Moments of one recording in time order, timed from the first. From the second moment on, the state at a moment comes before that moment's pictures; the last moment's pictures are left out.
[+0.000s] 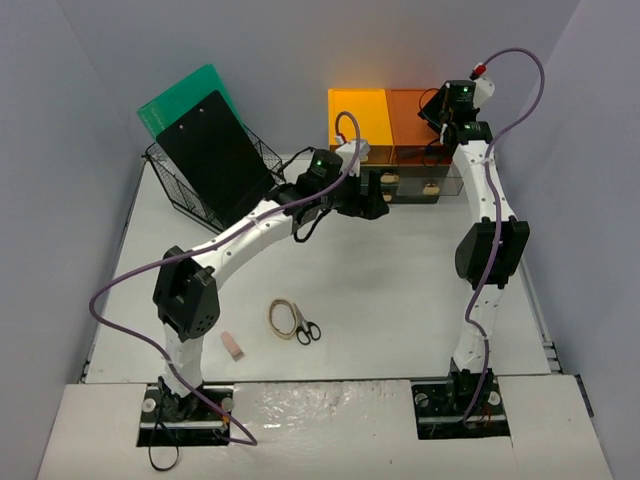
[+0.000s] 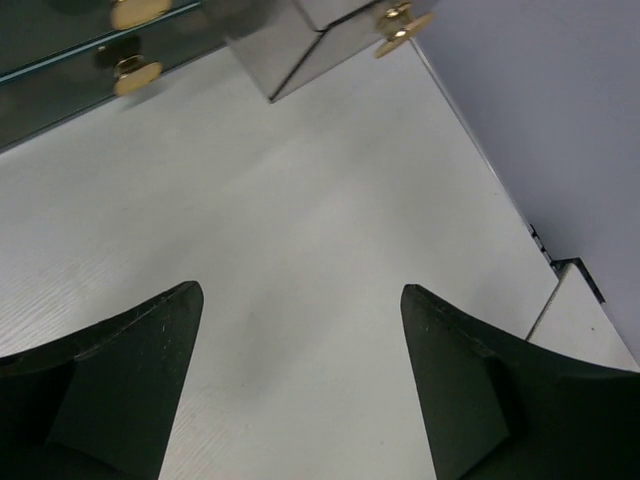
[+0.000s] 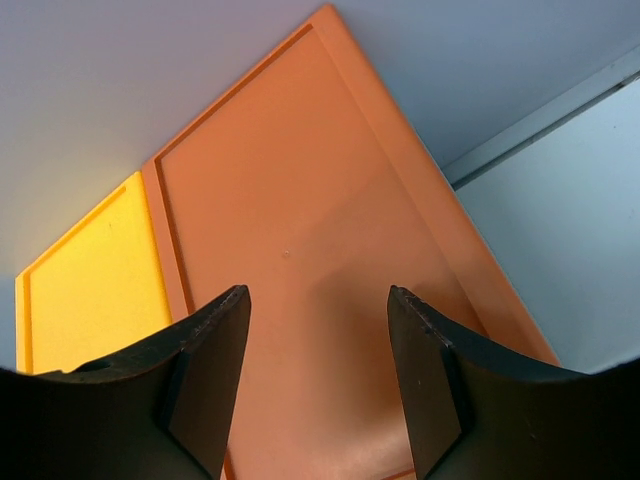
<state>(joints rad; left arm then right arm) -0.71 1.92 1.79 -0.32 0.29 -0.45 0.04 2.22 2.29 -0.47 0.19 0.65</state>
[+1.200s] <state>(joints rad) -0.82 2.49 2.55 -0.32 -0.12 0.02 0.05 2.19 2.24 -0.50 0.12 0.63</state>
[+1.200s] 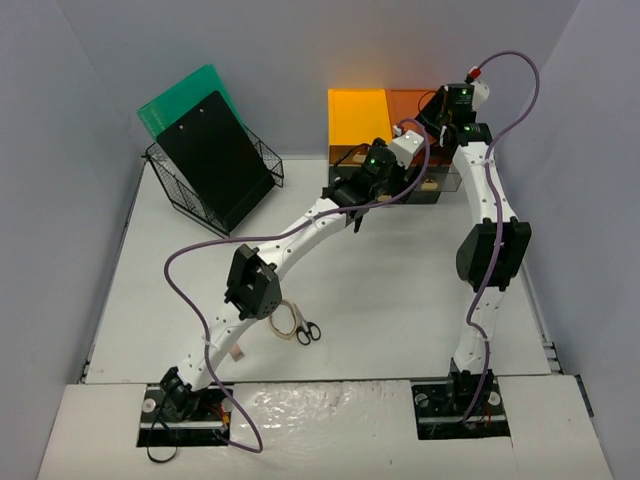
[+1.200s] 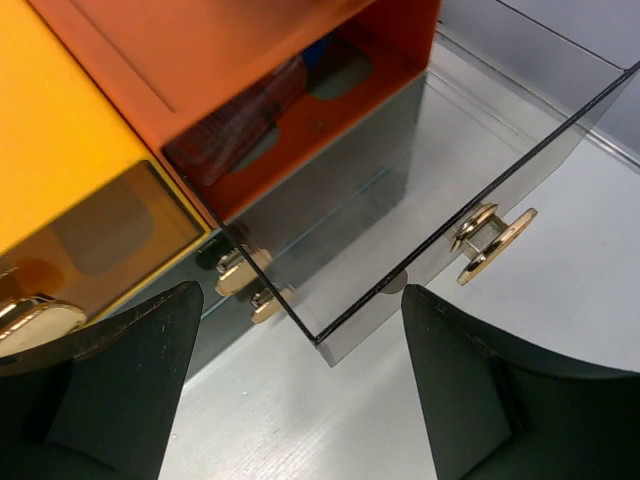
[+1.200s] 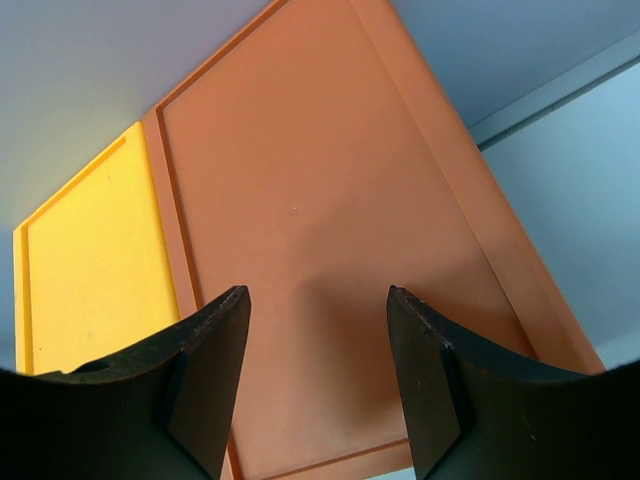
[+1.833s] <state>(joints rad) -0.82 2.68 2.66 -0.25 -0.39 0.24 0.08 2.17 2.19 -0.49 0.12 0.63</state>
